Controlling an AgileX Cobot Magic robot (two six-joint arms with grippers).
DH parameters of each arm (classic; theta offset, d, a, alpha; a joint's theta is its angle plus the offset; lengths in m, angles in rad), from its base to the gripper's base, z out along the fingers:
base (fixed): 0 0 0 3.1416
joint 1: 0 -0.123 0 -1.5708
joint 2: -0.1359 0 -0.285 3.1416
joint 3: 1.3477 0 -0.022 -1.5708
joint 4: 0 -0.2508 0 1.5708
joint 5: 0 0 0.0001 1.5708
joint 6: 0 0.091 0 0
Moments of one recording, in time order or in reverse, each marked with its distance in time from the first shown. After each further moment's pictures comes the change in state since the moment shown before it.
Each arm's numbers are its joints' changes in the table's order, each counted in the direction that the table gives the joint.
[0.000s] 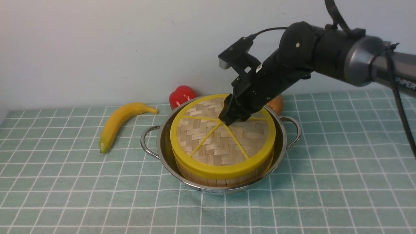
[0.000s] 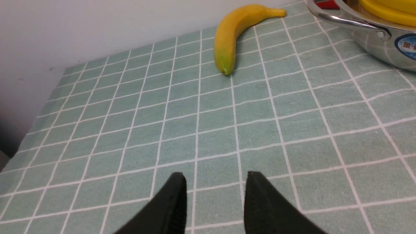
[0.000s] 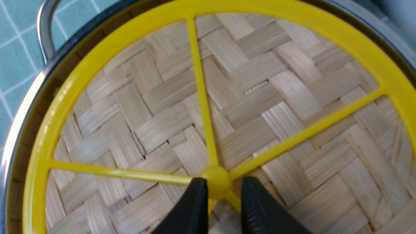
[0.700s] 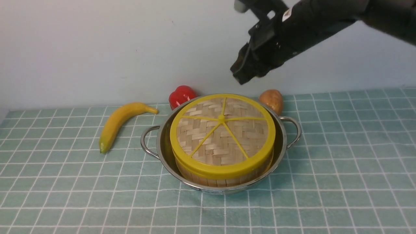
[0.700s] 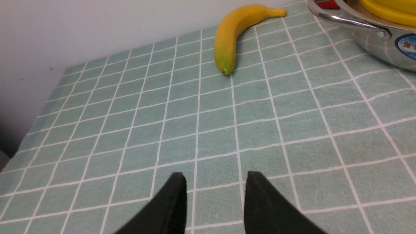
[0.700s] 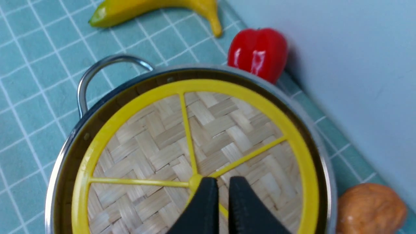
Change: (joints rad) right arm 0.000 0.277 0.000 0.144 0.021 0.122; left arm 0.000 0.000 0.000 0.000 0.000 0.000
